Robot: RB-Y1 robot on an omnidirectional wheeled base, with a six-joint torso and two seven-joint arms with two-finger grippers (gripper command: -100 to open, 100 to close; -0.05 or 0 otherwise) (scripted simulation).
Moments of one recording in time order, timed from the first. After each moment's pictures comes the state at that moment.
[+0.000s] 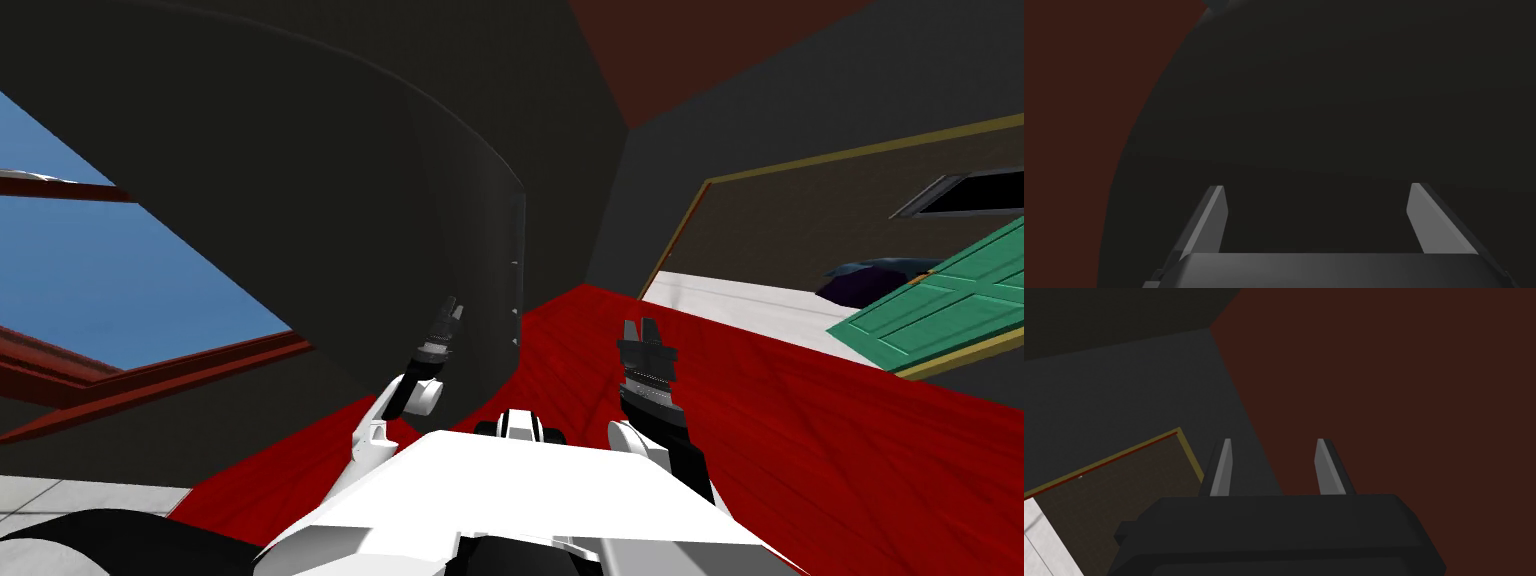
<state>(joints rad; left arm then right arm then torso) 0.30 0.32 -0.01 -2.09 0.05 -0.42 0.00 0.54 0.05 -0.02 -2.23 -0.11 -0.60 0.10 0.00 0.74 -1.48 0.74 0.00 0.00</state>
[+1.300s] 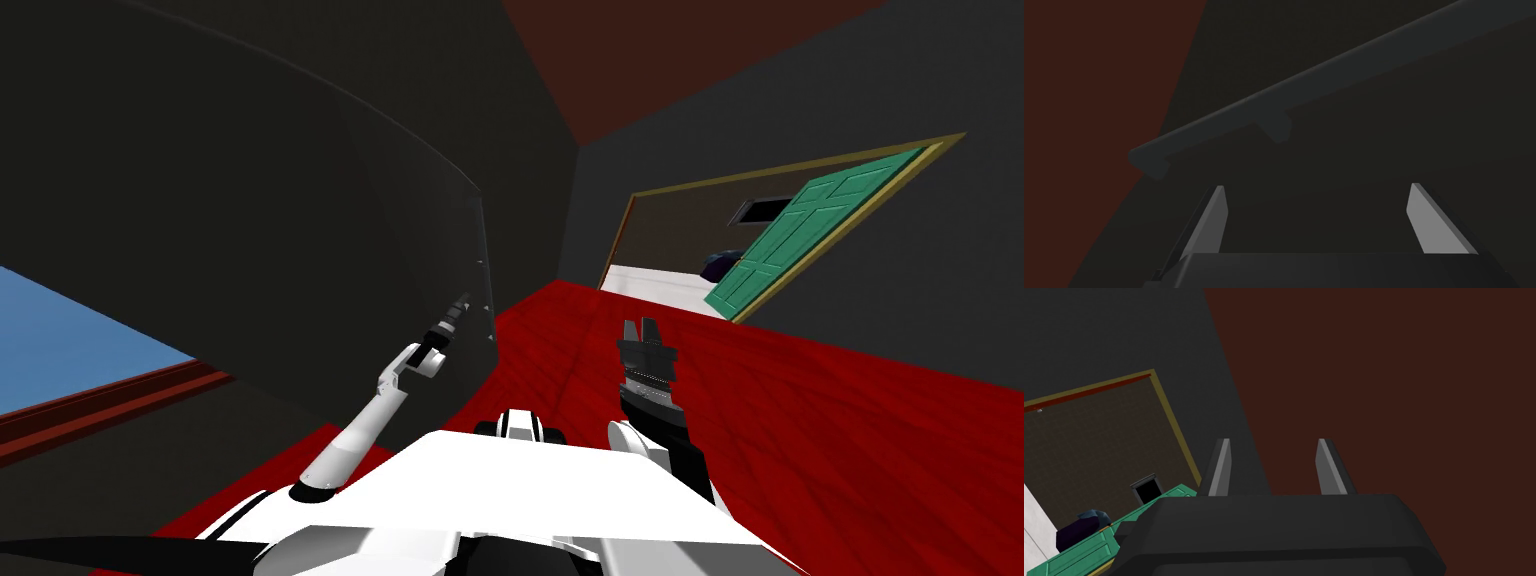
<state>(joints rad) 0.01 0.55 -0.05 -1.80 0.08 -0.19 0.02 0.54 0.05 -0.02 -2.23 -0.11 -0.60 0.10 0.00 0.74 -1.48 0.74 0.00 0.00</state>
